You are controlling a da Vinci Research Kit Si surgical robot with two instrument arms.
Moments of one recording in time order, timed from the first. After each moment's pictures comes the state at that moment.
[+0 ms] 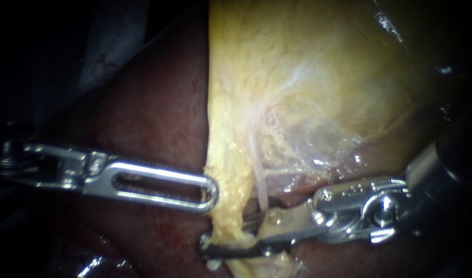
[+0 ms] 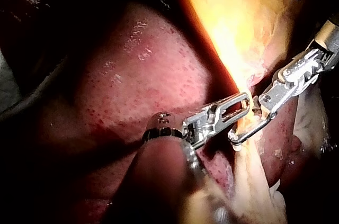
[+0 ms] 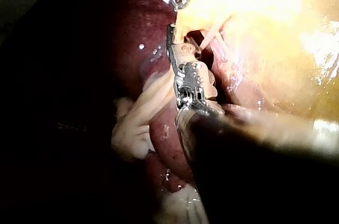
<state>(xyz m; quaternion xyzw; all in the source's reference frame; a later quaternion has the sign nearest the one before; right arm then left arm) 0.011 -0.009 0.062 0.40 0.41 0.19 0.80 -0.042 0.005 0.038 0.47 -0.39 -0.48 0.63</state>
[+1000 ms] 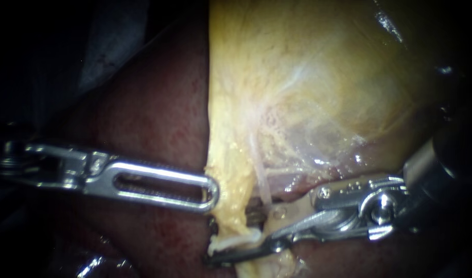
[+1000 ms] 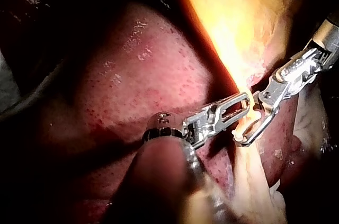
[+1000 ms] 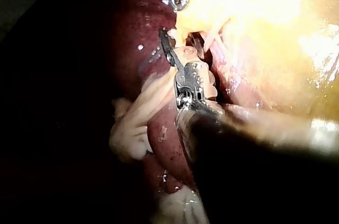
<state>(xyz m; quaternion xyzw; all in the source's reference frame) 0.011 -0.009 0.062 0.38 0.42 0.19 0.80 -0.042 0.005 0.038 0.47 -0.39 -0.48 0.63</state>
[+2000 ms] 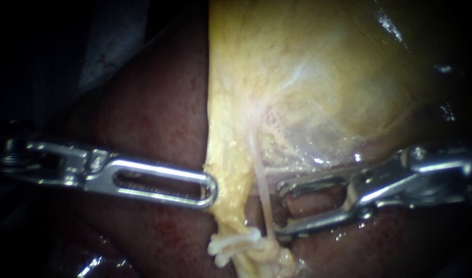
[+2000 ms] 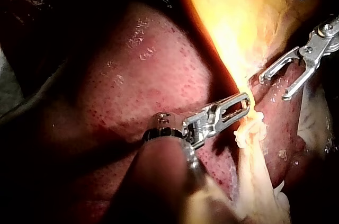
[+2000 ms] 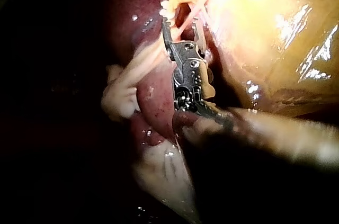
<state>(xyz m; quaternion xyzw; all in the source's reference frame) 0.000 0.000 0.054 0.33 0.45 0.21 0.80 -0.042 0.006 0.039 0.47 -0.39 -0.48 0.63</state>
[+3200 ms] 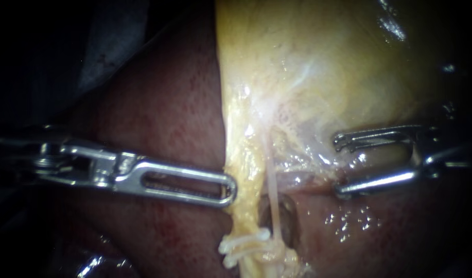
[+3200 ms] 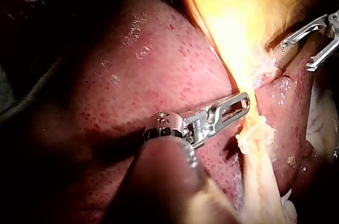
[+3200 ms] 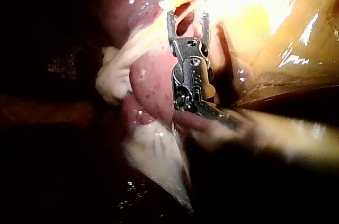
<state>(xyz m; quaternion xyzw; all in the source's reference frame) -0.004 0.003 0.052 0.30 0.46 0.21 0.81 -0.046 0.005 0.045 0.46 -0.40 -0.48 0.63</state>
